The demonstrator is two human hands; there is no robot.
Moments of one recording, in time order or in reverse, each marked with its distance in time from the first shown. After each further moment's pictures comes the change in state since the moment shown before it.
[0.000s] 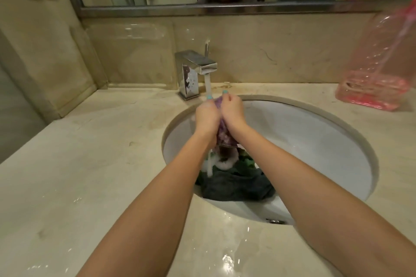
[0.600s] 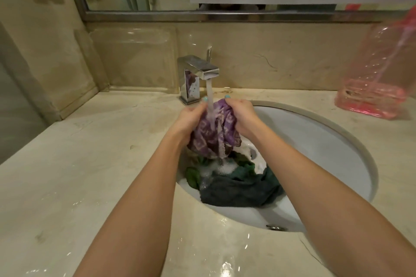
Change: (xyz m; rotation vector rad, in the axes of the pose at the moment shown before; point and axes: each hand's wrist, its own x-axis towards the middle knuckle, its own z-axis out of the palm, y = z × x) left_hand 0.017 0.008 -0.050 0.032 -0.136 -0.088; right_hand 0.018 0.003 -0.021 0.326 -0.172 0.203
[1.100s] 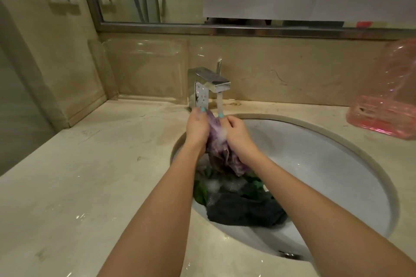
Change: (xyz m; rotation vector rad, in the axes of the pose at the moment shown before) left_hand 0.013 -0.003 0.012 -0.123 0.215 0.198; right_hand -0.027 0.017 0.022 -0.346 -0.127 -0.270
